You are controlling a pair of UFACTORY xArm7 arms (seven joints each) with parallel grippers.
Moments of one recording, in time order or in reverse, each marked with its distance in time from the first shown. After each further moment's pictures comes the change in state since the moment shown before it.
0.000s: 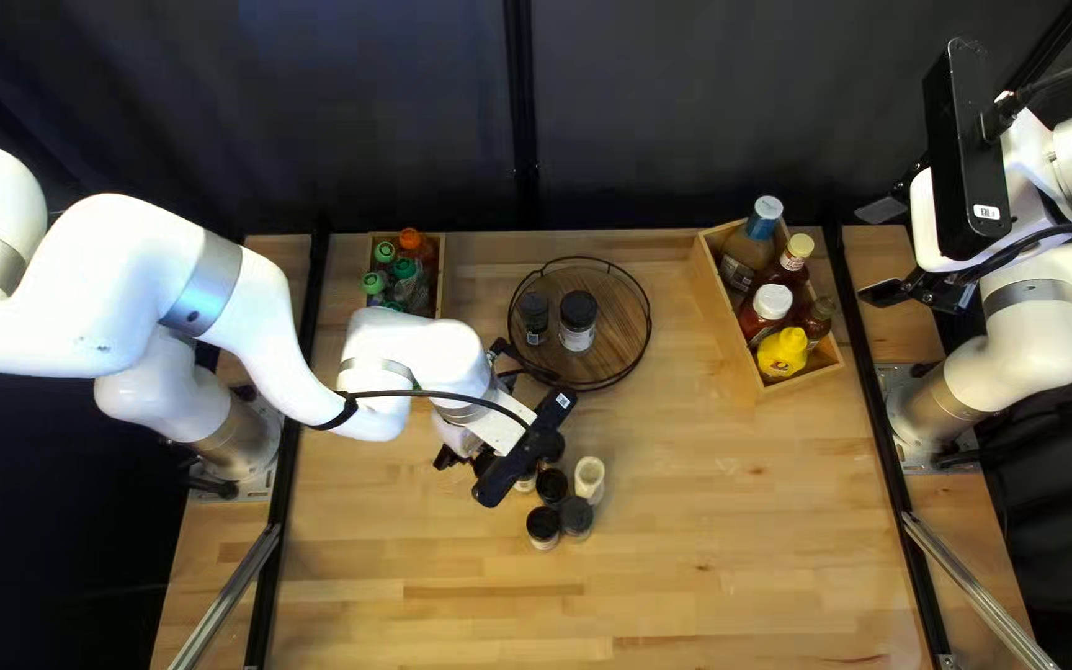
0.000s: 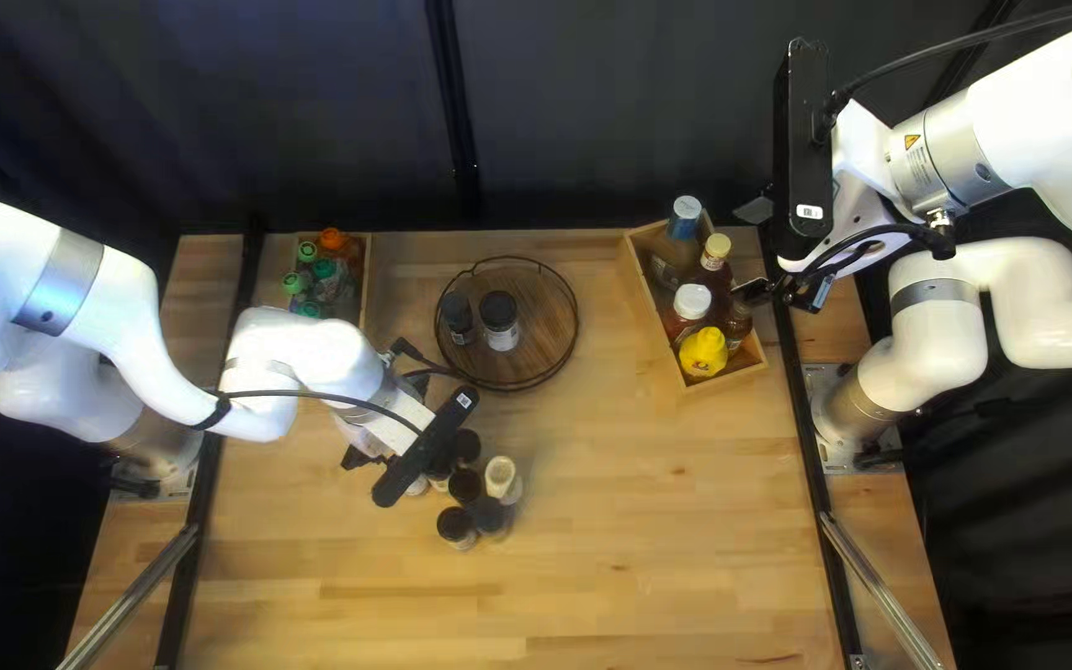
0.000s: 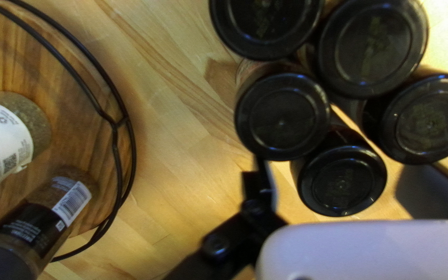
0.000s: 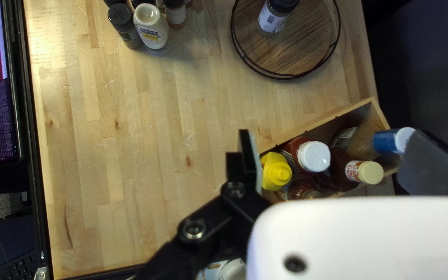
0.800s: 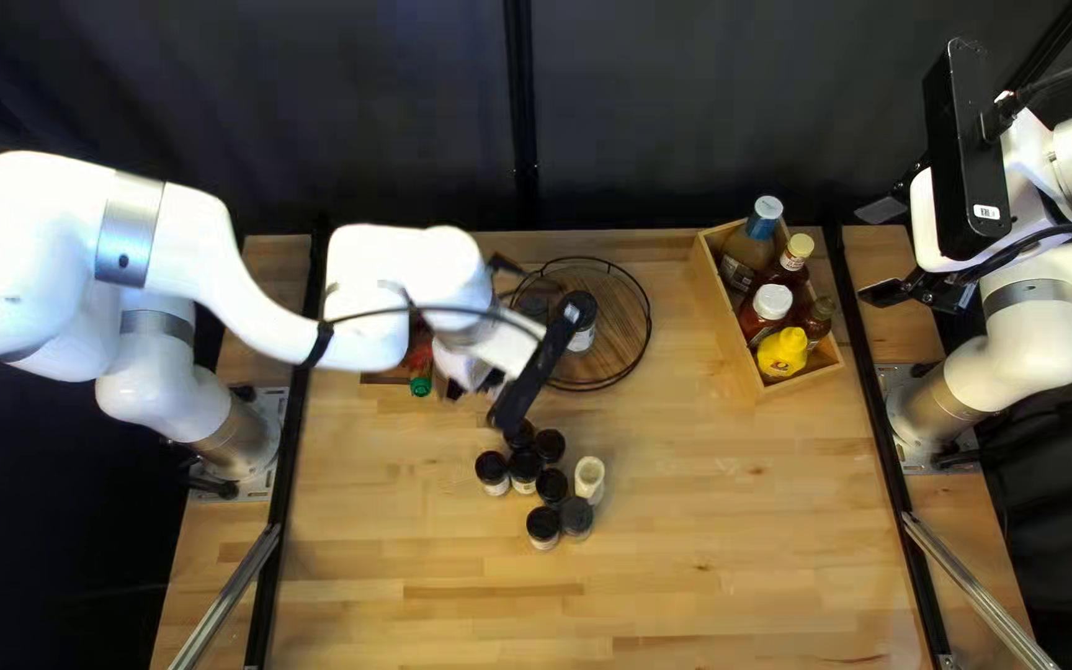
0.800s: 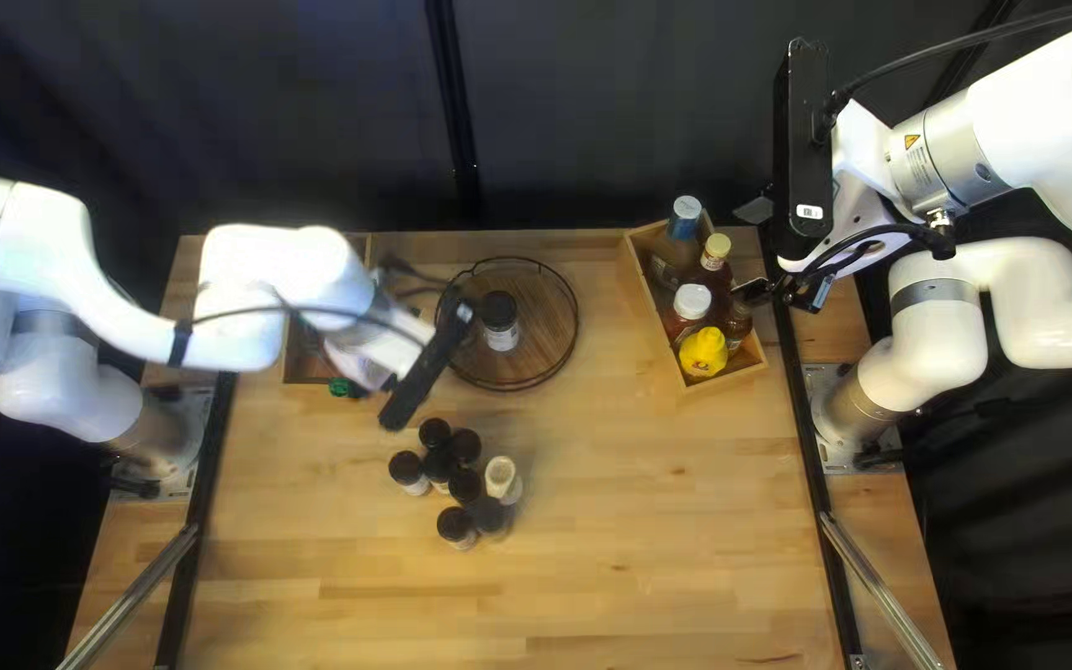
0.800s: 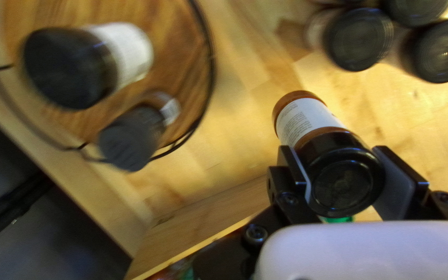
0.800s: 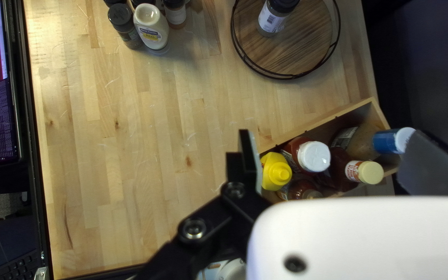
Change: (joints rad) left arm 0.111 -0.116 0.100 0.207 0.068 0.282 0.012; right arm 0.000 0.000 0.000 0.000 0.000 0.000 0.000
